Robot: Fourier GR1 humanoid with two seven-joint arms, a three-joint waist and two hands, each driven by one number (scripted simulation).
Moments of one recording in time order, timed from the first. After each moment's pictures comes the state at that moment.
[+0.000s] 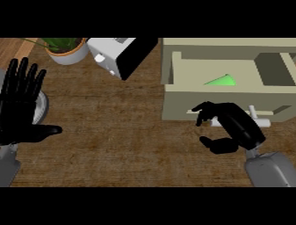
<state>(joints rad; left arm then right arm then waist) -0.20 0.56 -0.21 -1.48 0.84 0.12 -0.37 -0.22 -0.27 0.23 -1.49 0.70 0.17 -0.18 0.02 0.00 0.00</state>
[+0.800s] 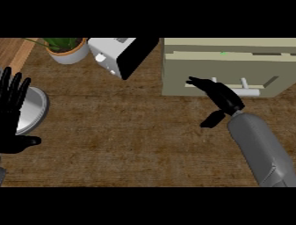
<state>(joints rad) -0.11 0.53 -0.06 -1.45 0.81 -0.07 -0.36 -0.62 -0.21 0.09 -0.72 0.80 0.03 -0.42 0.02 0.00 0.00</state>
